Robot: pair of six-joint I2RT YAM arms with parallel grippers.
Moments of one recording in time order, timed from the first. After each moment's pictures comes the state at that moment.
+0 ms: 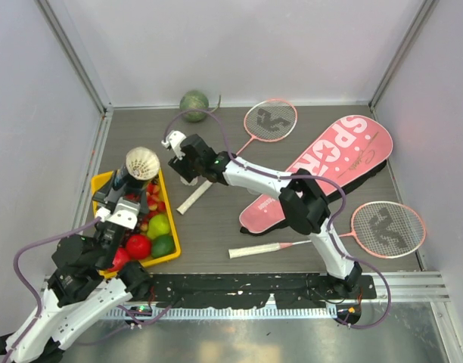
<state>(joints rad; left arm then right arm) -0.83 0.18 0.68 -0.21 -0.49 0.66 0.93 2.24 1.89 -0.24 0.16 -0.15</state>
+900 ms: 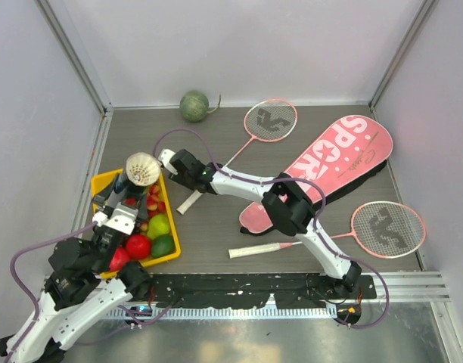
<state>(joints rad) -0.83 0.15 0.69 -0.28 -0.43 0.62 0.99 2.38 1.96 -0.30 0.31 -0.33</state>
